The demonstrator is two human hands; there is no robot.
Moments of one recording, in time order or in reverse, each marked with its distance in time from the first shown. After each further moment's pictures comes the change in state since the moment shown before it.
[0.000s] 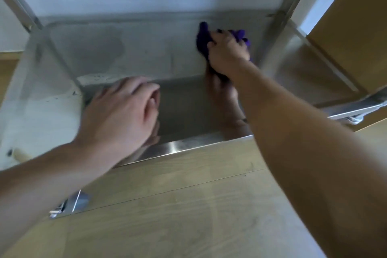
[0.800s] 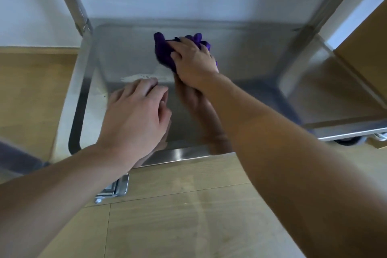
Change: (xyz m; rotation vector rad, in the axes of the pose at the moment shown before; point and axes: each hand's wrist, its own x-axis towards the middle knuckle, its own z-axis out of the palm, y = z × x) left_hand -0.026 -0.057 -0.005 -0.041 0.076 -0.107; right_hand -0.040 -0.136 0.051 0.120 -0.062 -0.352
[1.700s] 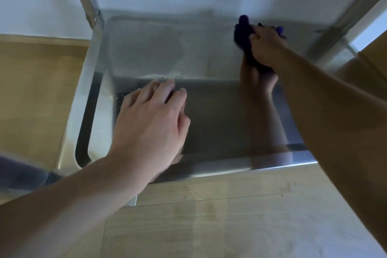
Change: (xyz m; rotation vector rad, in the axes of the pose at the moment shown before) left_hand 0.004 0.009 0.009 0.073 -0.013 0.016; right_hand 0.067 0.133 -0.054 -0.166 0.017 0.331
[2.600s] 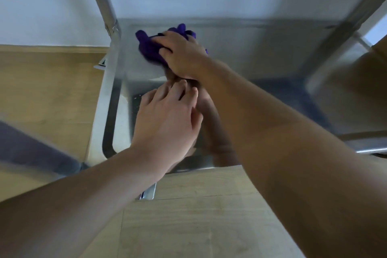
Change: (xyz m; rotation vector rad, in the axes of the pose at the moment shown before) left_hand 0.004 0.010 -0.004 0.042 -0.051 0.003; right_hand -0.089 -0.162 0.035 0.202 -0.191 -0.602
